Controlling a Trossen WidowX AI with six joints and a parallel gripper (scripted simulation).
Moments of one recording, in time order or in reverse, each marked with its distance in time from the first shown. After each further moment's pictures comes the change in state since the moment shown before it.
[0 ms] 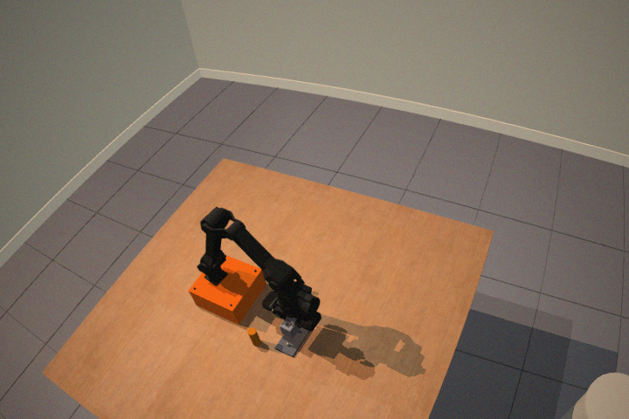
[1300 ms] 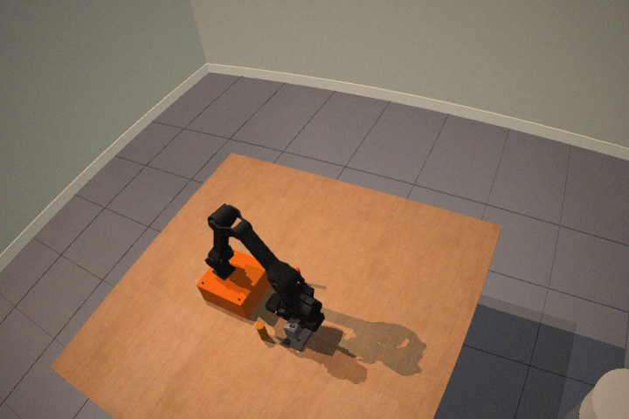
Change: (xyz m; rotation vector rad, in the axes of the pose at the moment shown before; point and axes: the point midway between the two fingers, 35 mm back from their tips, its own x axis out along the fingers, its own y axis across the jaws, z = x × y) arm 0.016 0.006 -0.022 -0.043 0.001 0.002
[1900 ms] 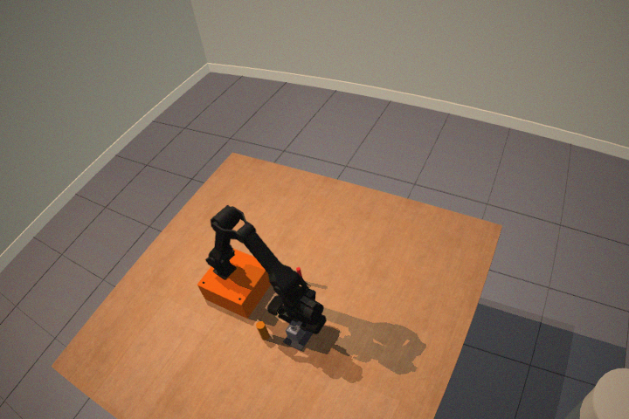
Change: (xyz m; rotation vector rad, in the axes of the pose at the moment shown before) arm 0.018 -0.001 0.000 -0.001 0.001 -0.004
